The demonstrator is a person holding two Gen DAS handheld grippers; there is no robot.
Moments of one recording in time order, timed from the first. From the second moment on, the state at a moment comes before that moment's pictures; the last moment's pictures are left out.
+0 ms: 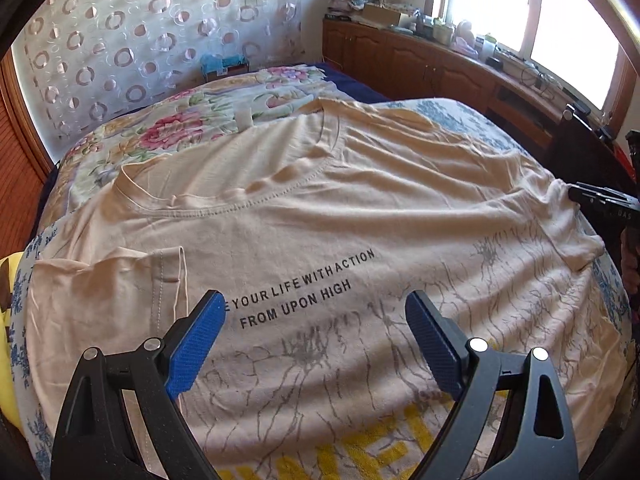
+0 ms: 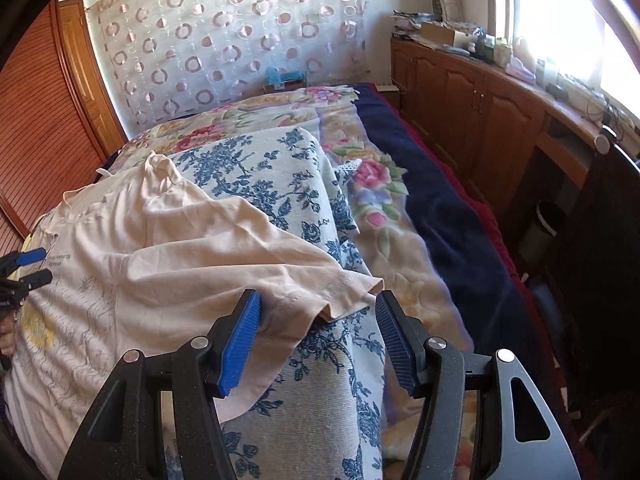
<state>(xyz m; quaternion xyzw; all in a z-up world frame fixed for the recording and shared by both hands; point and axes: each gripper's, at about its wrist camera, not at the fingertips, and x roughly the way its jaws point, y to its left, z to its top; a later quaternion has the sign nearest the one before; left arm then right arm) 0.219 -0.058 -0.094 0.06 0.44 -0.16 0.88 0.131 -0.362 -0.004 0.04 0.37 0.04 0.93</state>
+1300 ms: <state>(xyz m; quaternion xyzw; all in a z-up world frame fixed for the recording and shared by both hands) 0.210 -0.049 -0.088 0.05 0.40 -0.16 0.90 0.143 -0.288 0.072 -0.03 0.33 0.15 0.93</state>
